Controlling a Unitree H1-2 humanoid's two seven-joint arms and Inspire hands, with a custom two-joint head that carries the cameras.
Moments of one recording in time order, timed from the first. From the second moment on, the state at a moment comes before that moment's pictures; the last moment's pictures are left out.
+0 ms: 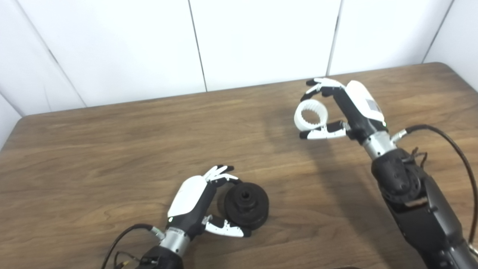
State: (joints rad) left arm 0.01 0.14 -0.36 -0.26 0.71 0.10 -0.20; right arm -0.25 -0.38 0.12 -0.22 -0.53 0.08 0.04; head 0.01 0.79
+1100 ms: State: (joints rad) left arm -0.04 0.12 -0.39 -0.23 0.74 0.14 -0.18; right arm -0.07 -0.25 0.21 -0.49 -0.47 0.08 0.23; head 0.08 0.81
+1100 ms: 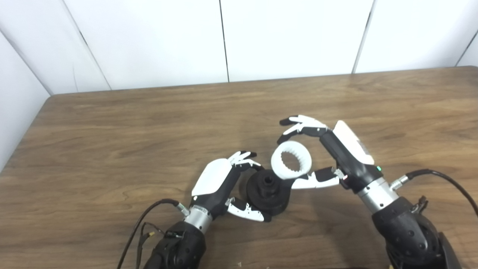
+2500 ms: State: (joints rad) left arm -0.04 0.12 -0.40 -0.25 0.77 0.18 -0.21; right arm -0.05 -0.18 0.31 -0.27 -0.51 0.01 0.18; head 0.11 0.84
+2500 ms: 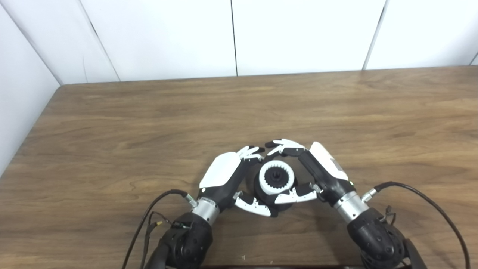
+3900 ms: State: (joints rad) left arm -0.04 0.12 -0.39 -0.26 0.77 0.19 -0.22; right arm -0.12 -0.34 0.28 -0.33 -0.40 0.18 0.44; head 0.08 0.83
